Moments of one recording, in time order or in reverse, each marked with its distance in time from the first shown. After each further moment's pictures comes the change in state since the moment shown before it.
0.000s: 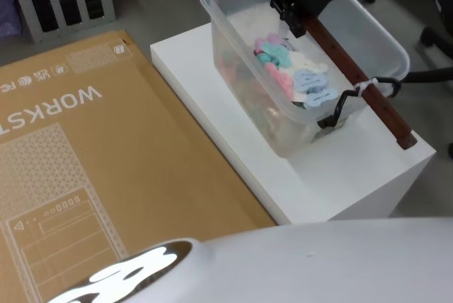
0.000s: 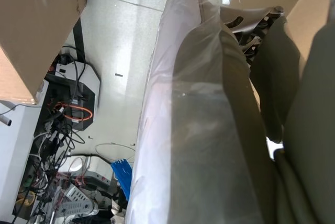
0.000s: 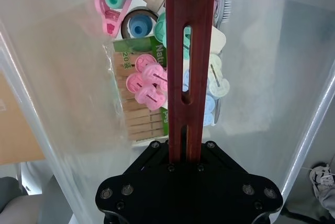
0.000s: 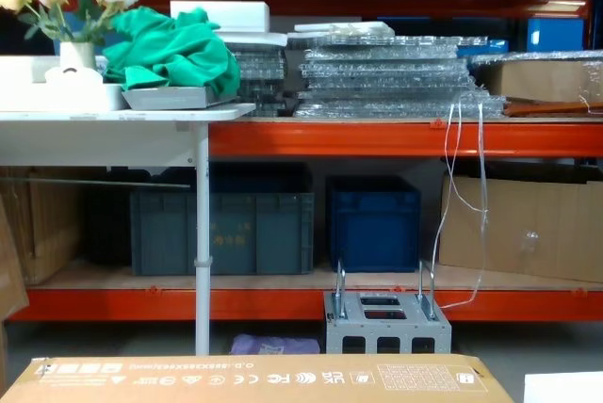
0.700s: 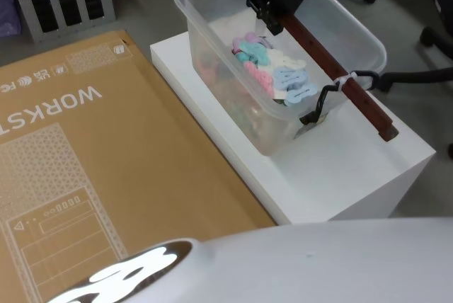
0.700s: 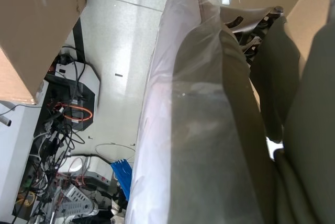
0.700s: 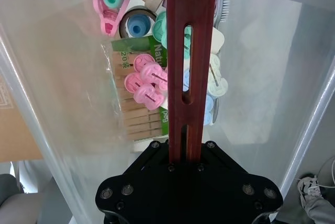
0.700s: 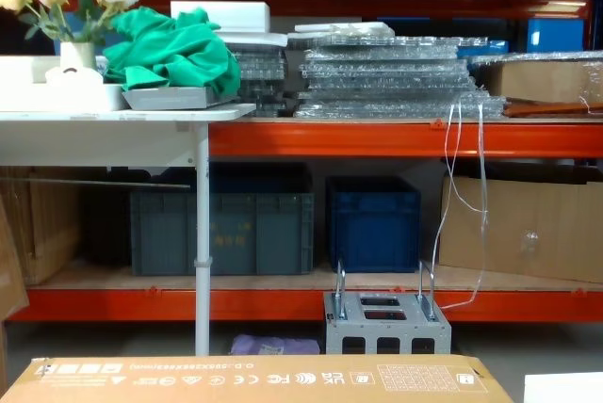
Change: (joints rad) left arm 0.000 0.000 0.000 0.000 0.000 0.000 0.000; right arm 0.048 -0.084 -0.050 0.052 0.008 -0.036 -0.011
